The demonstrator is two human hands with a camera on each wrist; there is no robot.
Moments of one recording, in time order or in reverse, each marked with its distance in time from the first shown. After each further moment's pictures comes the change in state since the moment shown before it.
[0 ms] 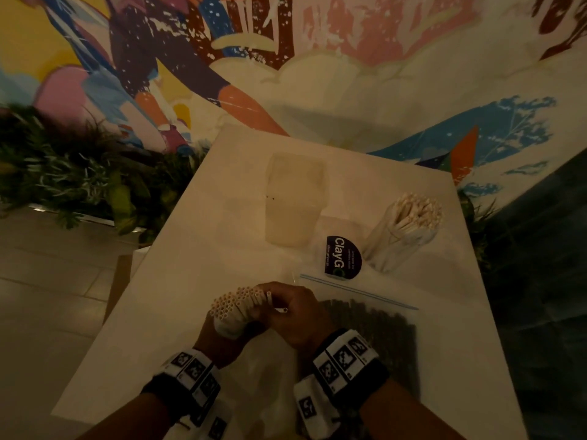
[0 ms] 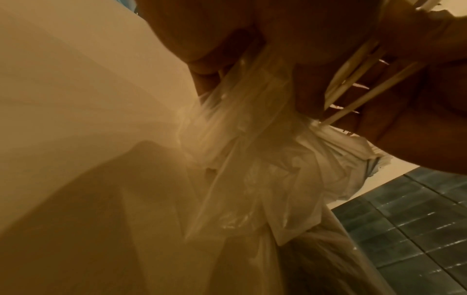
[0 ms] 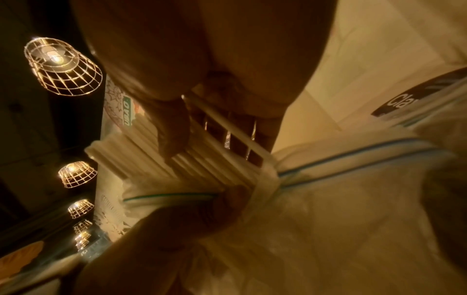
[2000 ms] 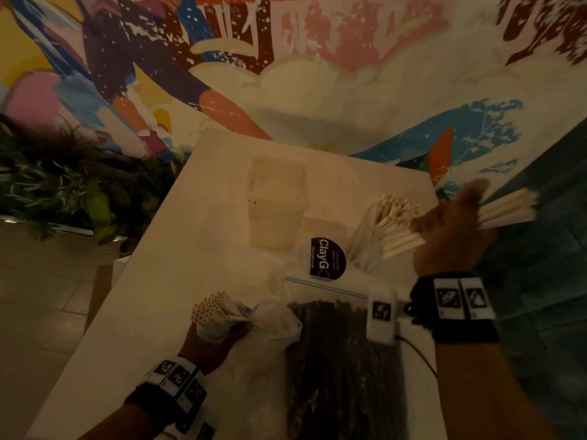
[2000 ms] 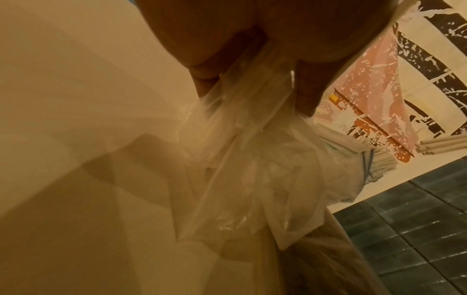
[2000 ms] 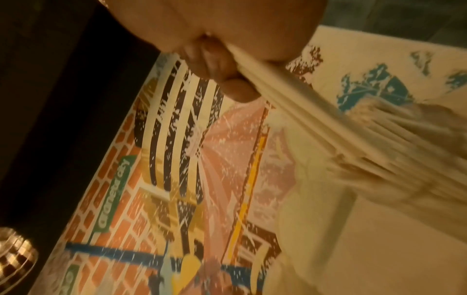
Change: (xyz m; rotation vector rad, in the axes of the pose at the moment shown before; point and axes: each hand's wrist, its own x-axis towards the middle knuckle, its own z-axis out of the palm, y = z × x) left_hand 0.010 -0.010 0.003 0.069 -0.027 0.030; right_hand -0.009 -0.054 -0.184 0.716 1.235 -0.188
